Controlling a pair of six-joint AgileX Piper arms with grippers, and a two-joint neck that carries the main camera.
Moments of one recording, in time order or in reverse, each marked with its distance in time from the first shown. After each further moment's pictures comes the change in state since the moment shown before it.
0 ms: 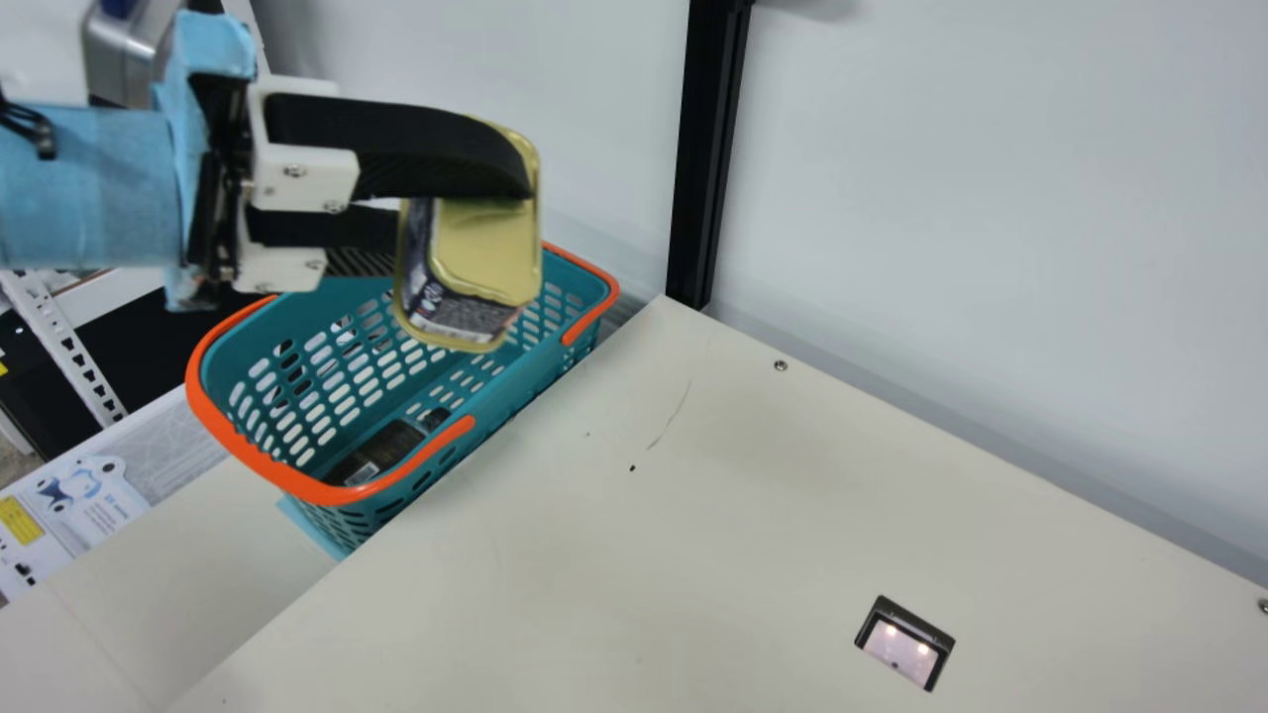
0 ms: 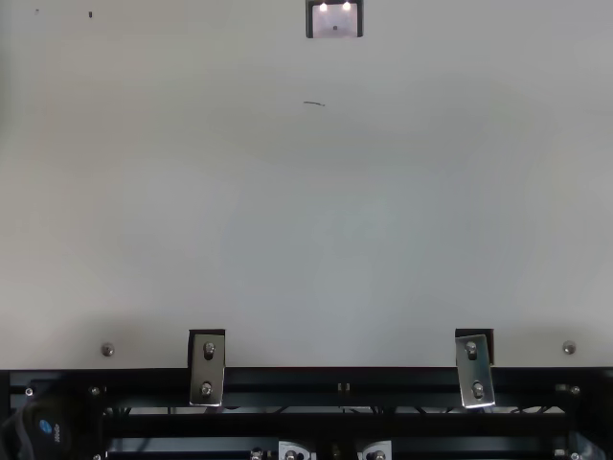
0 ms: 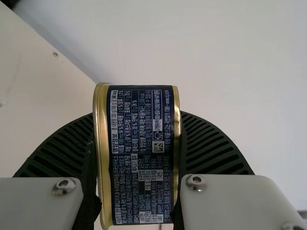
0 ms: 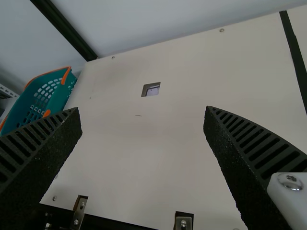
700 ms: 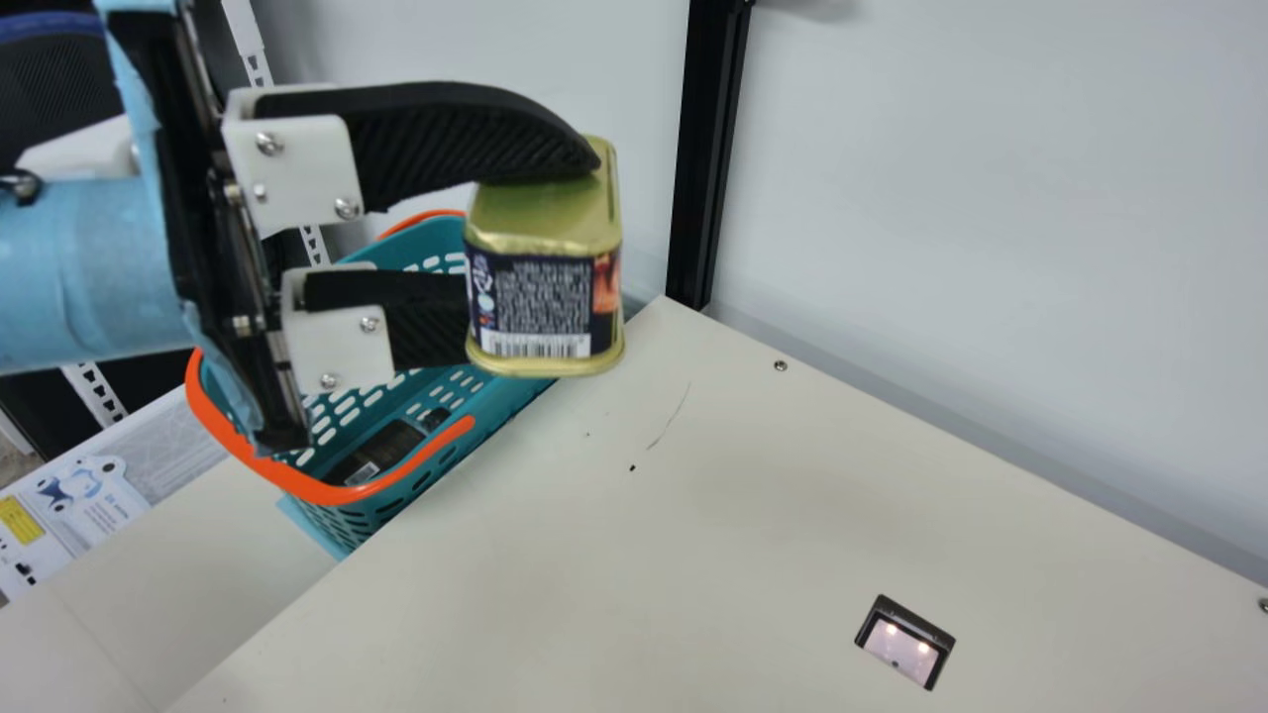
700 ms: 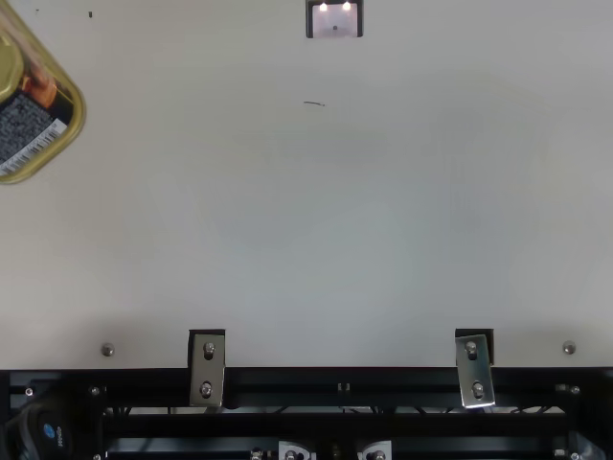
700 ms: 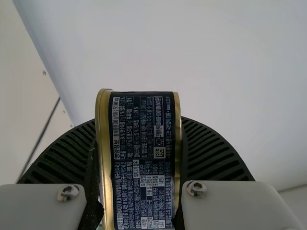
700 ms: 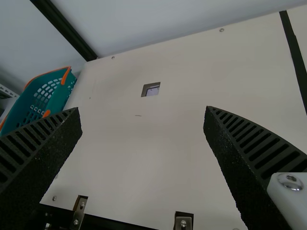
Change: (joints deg) left arm -4.3 -7.1 10.0 -18.8 -0.1 -26.6; right arm 0.0 0.0 0.0 0.0 0.0 0.0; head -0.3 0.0
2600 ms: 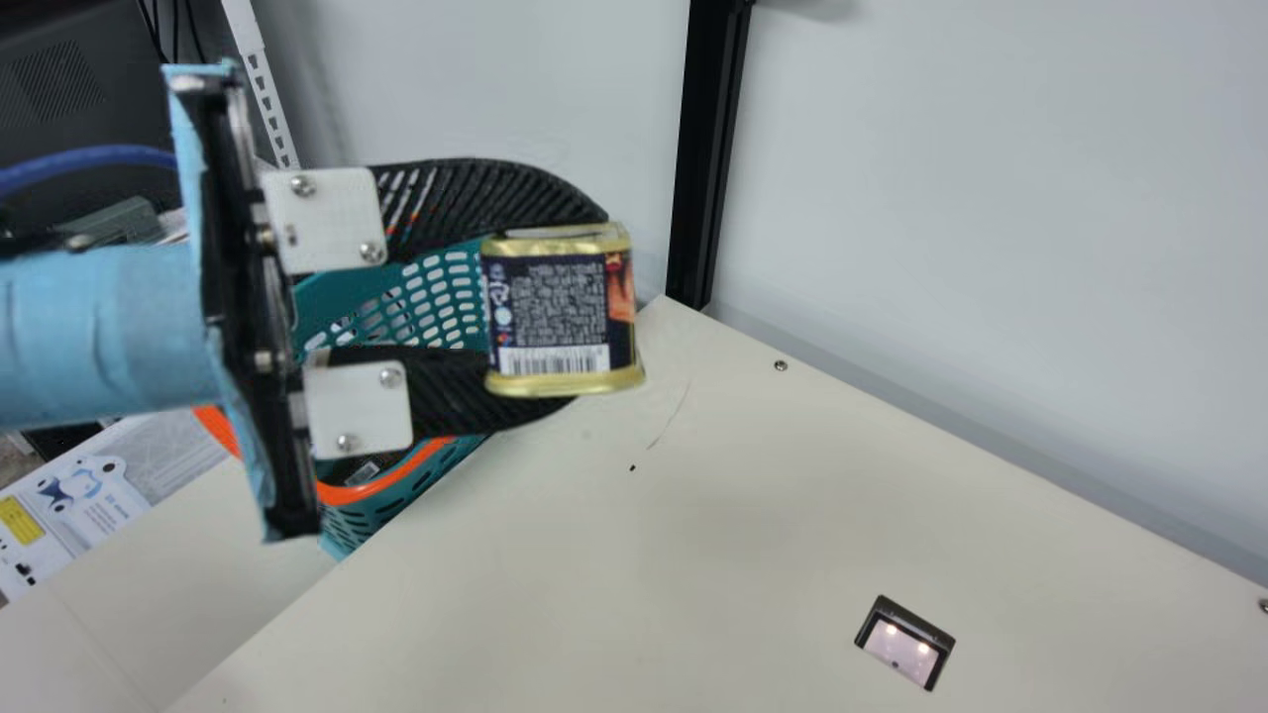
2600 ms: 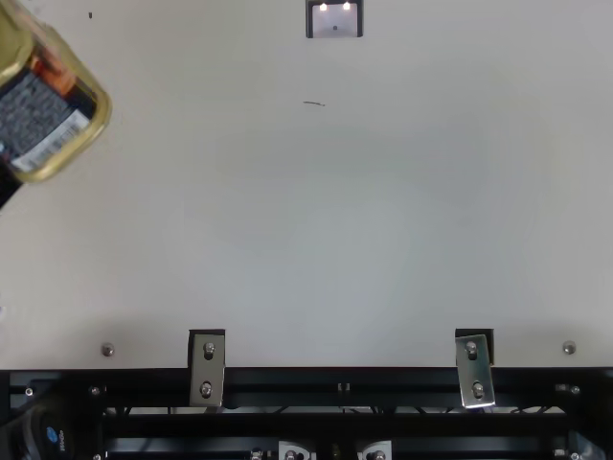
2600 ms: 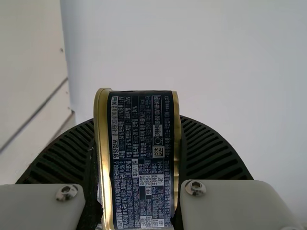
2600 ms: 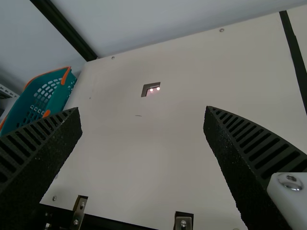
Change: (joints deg) left arm -5.0 0.7 2.4 5.8 -4.5 -14.7; right arm 0.0 0.0 0.0 0.0 0.0 0.0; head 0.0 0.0
